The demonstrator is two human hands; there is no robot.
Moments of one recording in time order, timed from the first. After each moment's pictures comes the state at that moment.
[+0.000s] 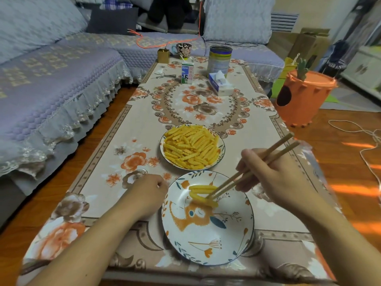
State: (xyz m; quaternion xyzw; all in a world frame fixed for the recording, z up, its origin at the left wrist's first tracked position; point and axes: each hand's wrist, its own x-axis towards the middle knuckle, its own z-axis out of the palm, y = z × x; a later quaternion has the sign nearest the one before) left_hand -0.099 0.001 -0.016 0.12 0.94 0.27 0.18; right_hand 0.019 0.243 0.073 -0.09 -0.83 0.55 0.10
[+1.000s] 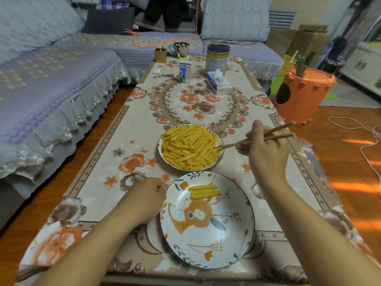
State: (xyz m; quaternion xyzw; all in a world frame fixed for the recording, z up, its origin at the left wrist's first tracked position) left_hand -0.100 0.002 -0.024 0.13 0.93 0.28 0.19; right_hand -0.049 0.253 0.035 -0.27 -0.68 0.58 0.36
